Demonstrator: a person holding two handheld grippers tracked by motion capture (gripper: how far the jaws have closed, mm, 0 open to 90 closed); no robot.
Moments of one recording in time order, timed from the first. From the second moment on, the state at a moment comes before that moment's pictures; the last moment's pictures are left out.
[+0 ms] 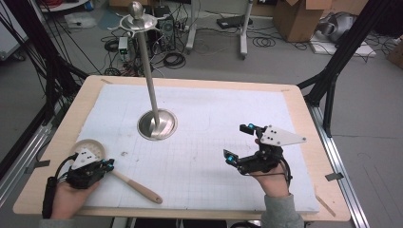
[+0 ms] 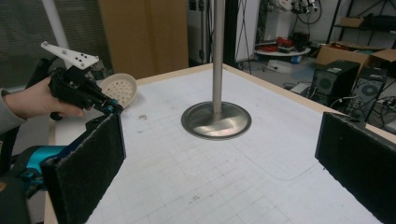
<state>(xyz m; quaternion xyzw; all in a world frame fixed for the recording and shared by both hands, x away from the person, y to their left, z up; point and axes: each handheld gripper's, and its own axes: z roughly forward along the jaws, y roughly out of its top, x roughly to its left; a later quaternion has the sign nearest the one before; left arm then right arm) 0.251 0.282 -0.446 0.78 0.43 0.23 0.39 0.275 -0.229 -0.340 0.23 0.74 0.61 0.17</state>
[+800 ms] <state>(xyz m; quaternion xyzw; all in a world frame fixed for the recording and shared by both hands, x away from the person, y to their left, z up) 0.211 0.265 -0.443 0.81 0.32 0.17 0.46 0.283 -0.221 -0.335 0.22 0.73 0.62 0.16</state>
